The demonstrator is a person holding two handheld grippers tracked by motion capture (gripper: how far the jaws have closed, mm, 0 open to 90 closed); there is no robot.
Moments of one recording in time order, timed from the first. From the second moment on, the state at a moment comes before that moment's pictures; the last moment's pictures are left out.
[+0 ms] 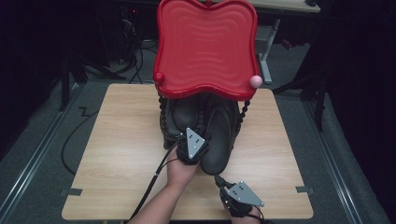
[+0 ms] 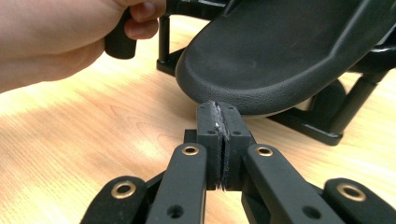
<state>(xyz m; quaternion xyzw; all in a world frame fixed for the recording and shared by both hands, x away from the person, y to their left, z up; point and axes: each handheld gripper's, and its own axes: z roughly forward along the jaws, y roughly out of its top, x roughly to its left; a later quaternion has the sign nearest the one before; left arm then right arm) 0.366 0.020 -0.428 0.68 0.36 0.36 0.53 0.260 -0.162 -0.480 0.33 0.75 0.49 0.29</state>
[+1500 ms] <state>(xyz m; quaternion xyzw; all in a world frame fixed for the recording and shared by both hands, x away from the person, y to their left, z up) 0.268 0.143 -0.481 0.69 0.36 0.37 0.50 0.325 -0.167 -0.462 0.39 0.69 0.51 0.33</state>
